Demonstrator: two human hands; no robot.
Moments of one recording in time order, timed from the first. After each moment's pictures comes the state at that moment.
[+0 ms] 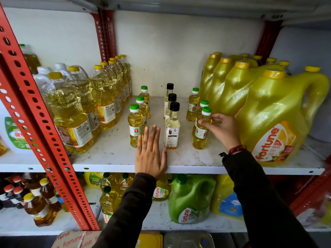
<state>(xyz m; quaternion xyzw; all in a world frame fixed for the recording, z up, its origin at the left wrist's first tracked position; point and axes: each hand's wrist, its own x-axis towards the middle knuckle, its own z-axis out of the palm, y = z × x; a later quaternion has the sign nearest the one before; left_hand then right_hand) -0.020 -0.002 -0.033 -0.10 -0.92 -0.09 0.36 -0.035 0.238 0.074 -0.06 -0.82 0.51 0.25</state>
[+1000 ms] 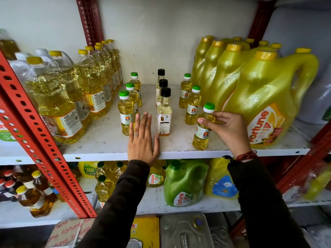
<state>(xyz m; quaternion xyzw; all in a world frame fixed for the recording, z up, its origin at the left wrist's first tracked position) -0.017 -0.001 -0.033 -0.09 -0.93 -0.10 0.35 0.032 0.248 0.065 -0.07 -0.81 0.53 0.25</state>
